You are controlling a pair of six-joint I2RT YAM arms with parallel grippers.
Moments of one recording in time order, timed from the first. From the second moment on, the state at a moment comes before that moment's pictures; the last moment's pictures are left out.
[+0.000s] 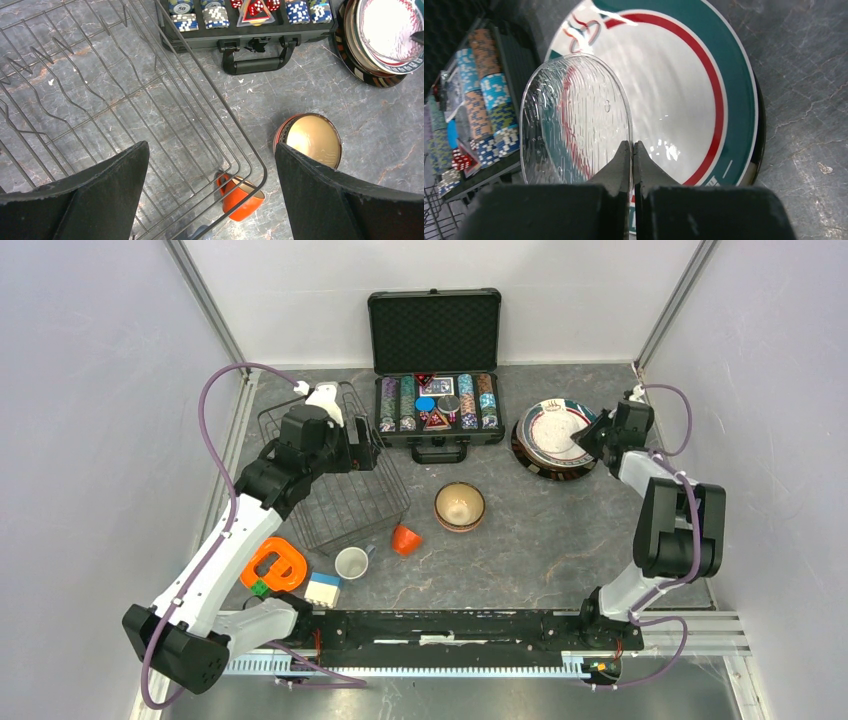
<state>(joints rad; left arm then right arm) -0.43 1.08 1.12 -0.60 -0.09 -0.34 -0.17 1.67 0.93 0.10 -0.20 0.56</state>
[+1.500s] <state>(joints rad) -0.41 1.19 0.98 -0.35 0.24 -0.54 0.53 1.46 1.03 0.11 -0.29 0.47</state>
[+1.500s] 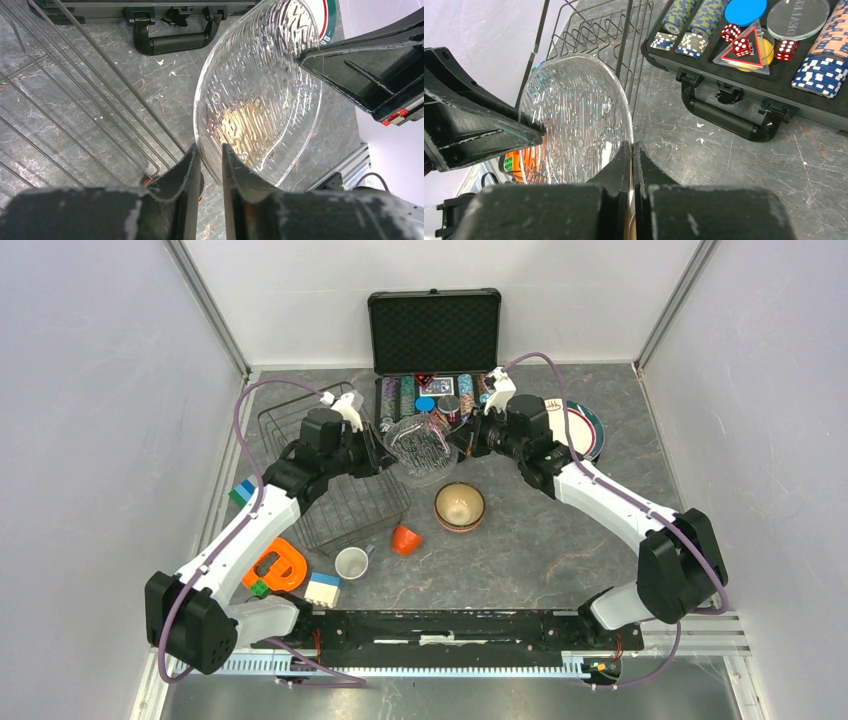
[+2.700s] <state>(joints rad) -0.22 1.14 0.86 -0.17 0.47 -0.55 0.55 1.54 0.97 0.35 -0.58 0.63</state>
